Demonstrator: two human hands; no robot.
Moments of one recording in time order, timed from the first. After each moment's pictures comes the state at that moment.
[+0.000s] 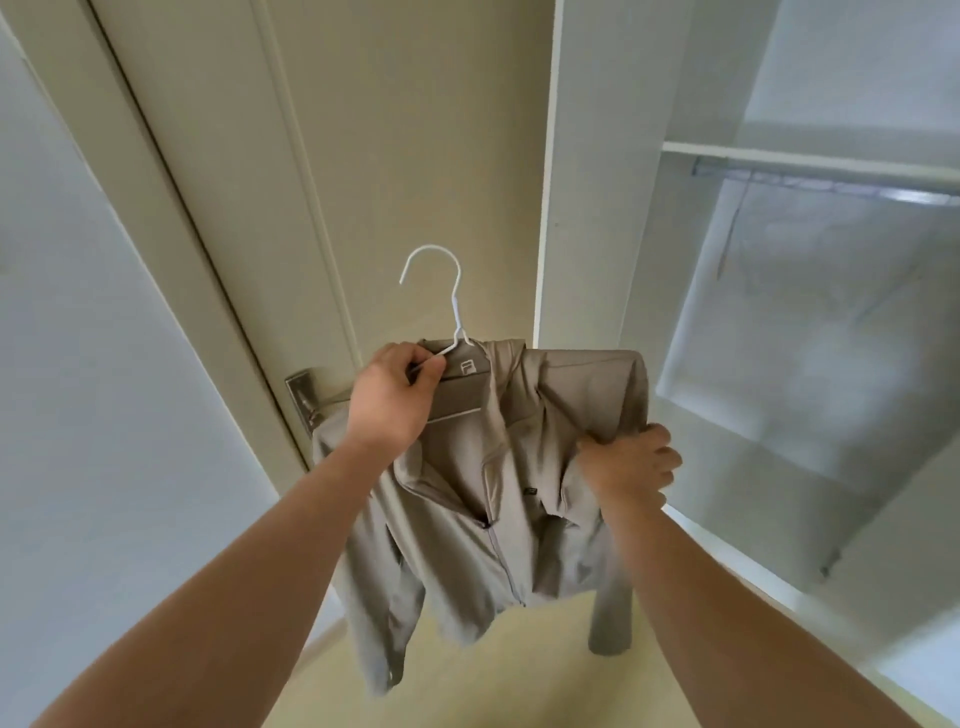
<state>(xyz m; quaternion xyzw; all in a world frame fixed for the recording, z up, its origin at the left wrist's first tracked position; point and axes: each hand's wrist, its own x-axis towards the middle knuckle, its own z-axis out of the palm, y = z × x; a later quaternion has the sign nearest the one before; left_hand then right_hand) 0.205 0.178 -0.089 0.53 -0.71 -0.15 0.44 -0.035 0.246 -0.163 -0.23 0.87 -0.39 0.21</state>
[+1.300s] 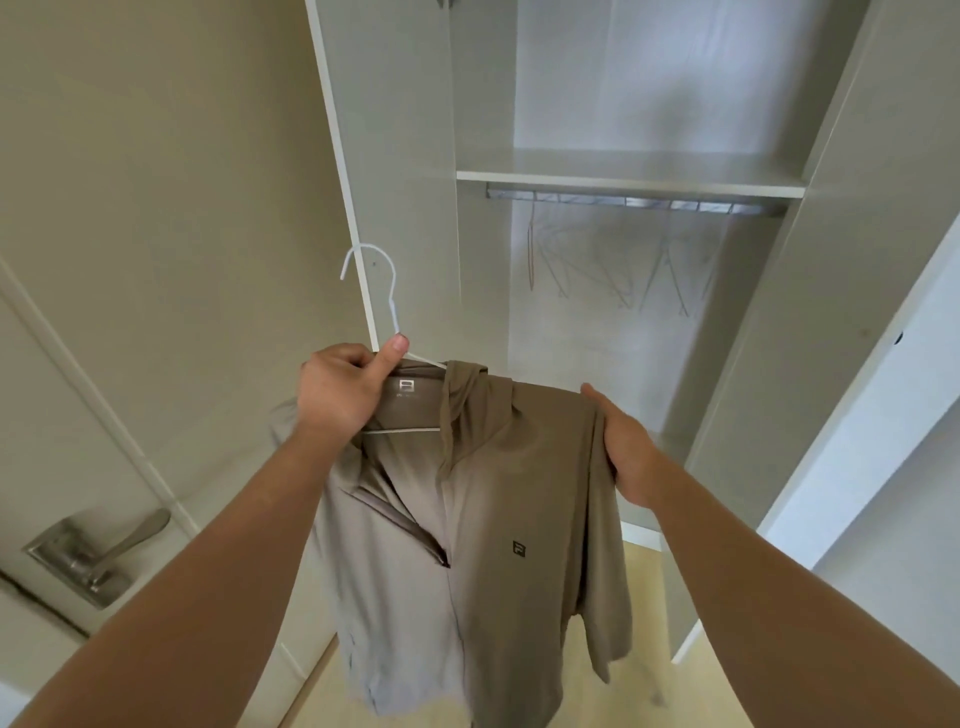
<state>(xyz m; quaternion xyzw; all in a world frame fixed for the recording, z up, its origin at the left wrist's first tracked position) 0.068 0.058 -0.073 0.41 -0.74 -0.27 0.45 -0.177 0.270 -0.120 -0.19 0.68 -0.58 0.41</state>
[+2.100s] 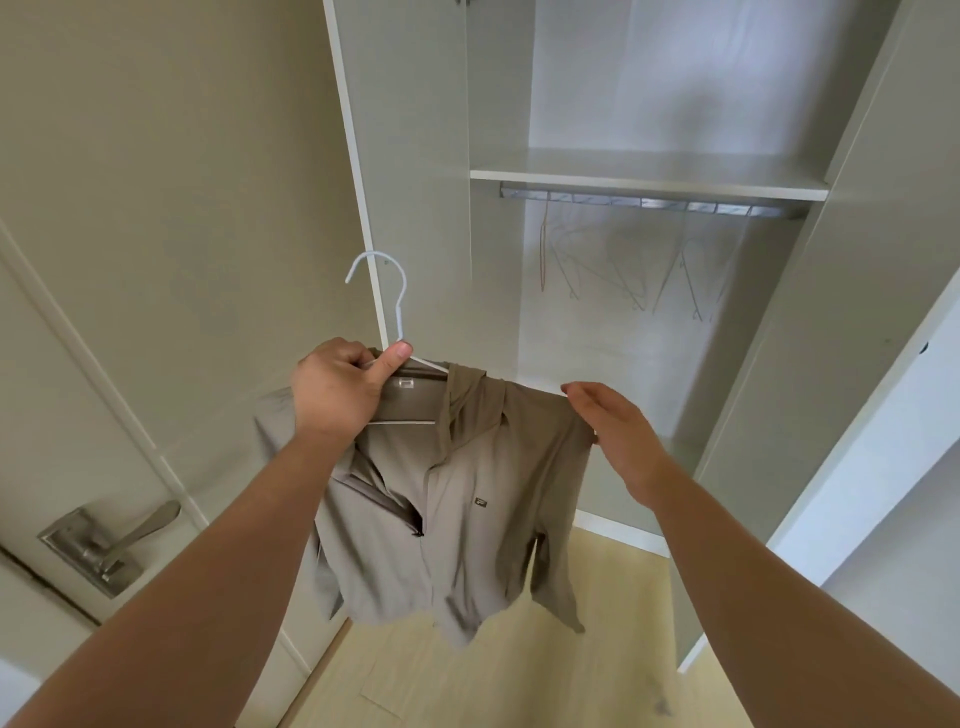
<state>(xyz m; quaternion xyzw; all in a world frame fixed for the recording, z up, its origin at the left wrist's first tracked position) 0.074 0.058 -0.073 0.41 -0.76 -0.19 0.47 -0.168 0.263 -0.109 -0.35 0.71 -0.55 0.27</state>
